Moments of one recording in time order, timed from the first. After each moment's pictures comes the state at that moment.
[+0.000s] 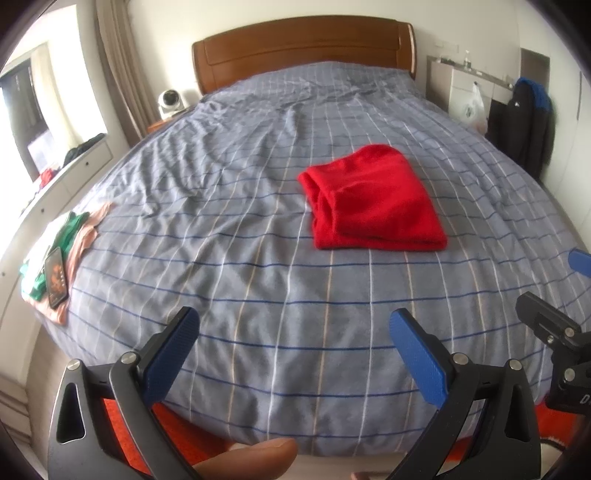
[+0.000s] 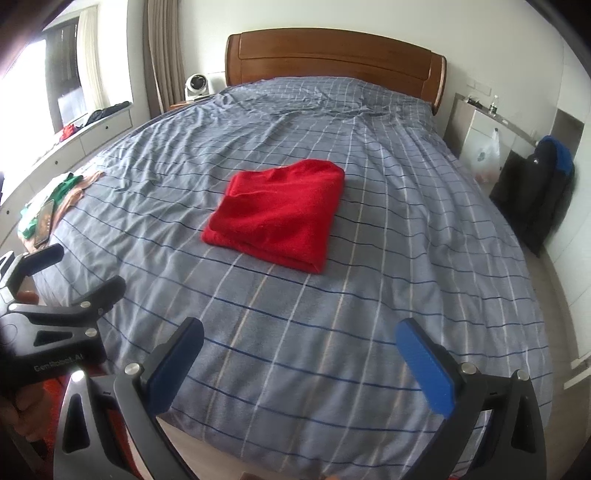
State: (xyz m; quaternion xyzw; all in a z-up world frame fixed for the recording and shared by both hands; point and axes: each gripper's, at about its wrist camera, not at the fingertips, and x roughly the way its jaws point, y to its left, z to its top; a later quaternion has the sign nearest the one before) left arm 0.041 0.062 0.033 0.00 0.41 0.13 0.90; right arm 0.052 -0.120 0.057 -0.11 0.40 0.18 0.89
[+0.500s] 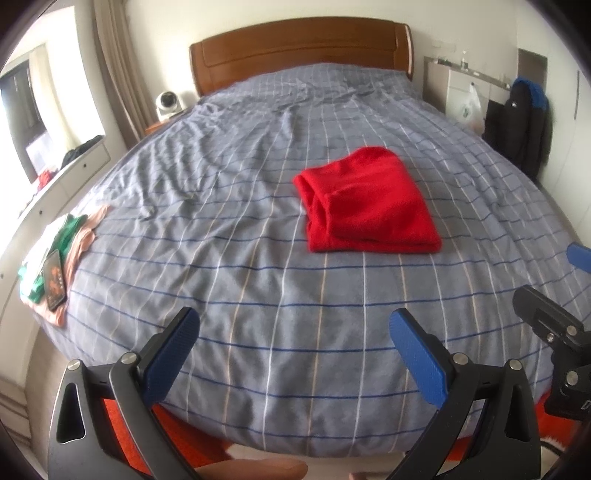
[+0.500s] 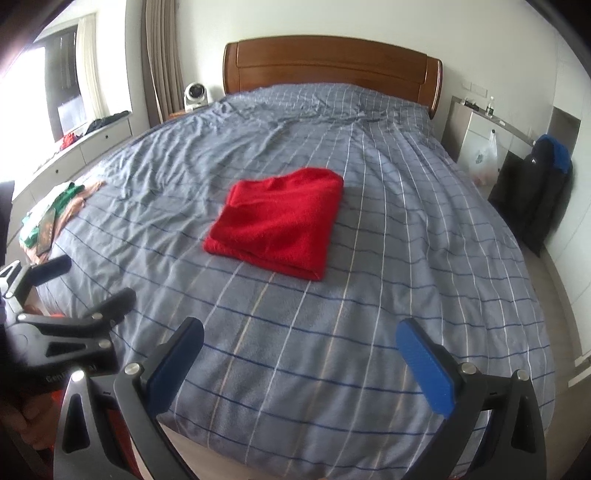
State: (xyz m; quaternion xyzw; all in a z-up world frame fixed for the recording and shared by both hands) left arm 0.041 0.056 0.037 0.00 0.40 0.13 0.91; right arm 0.049 -0.119 0.066 -0.10 0.38 0.18 0.90
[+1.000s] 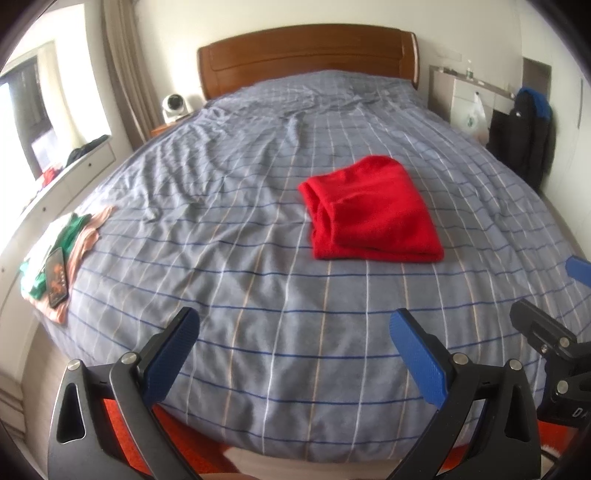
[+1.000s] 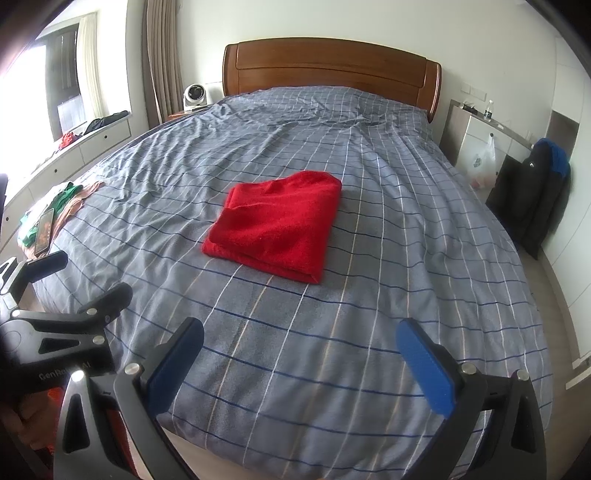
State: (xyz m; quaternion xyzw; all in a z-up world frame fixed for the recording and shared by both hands) left arm 0.040 0.057 0.041 -0.01 0.39 0.14 0.91; right arm 0.050 -0.120 0.064 -0.11 0.38 0.18 0.90
